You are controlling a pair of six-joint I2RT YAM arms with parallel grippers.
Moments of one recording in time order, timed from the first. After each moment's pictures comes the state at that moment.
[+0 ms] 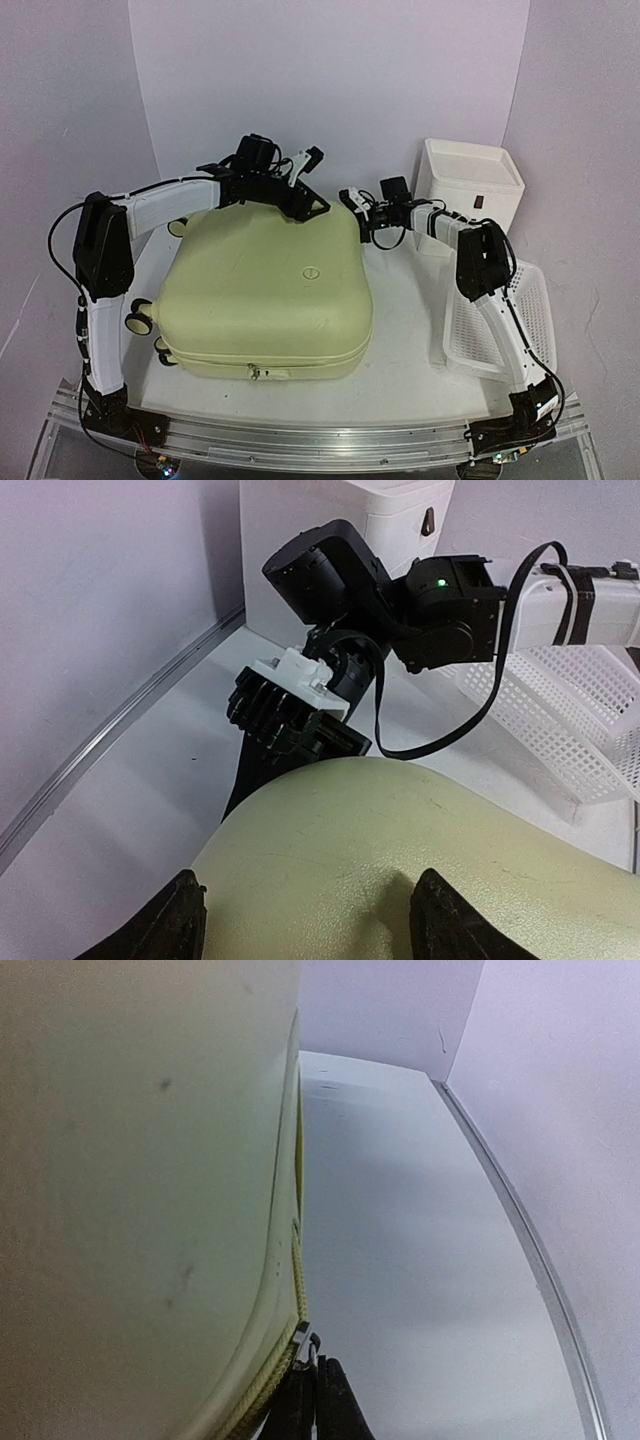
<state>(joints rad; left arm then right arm) -0.63 2.06 1.85 -0.32 0.46 0.16 0.38 2.71 2.35 -0.30 -1.09 -0.79</state>
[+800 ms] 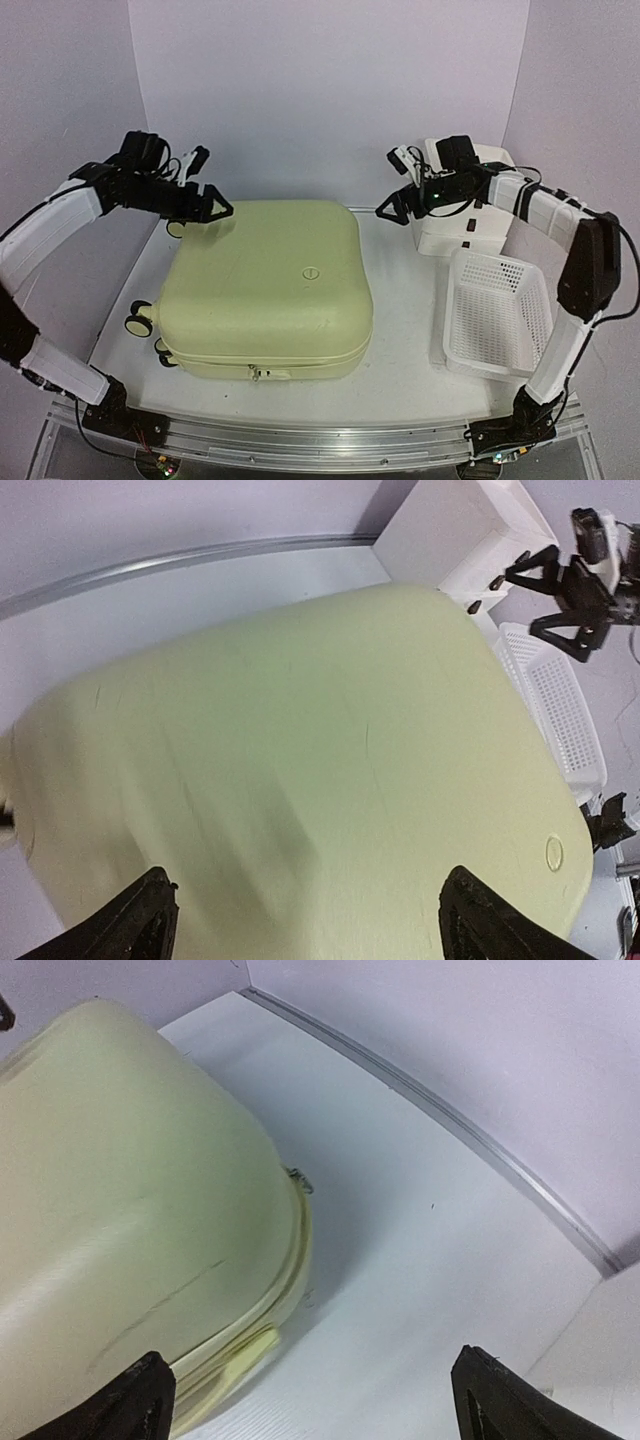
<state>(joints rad) -0.39 1.45 1.44 -0.67 0.43 -0.13 0.35 1.85 1.61 -0.46 -0.52 -0.31</state>
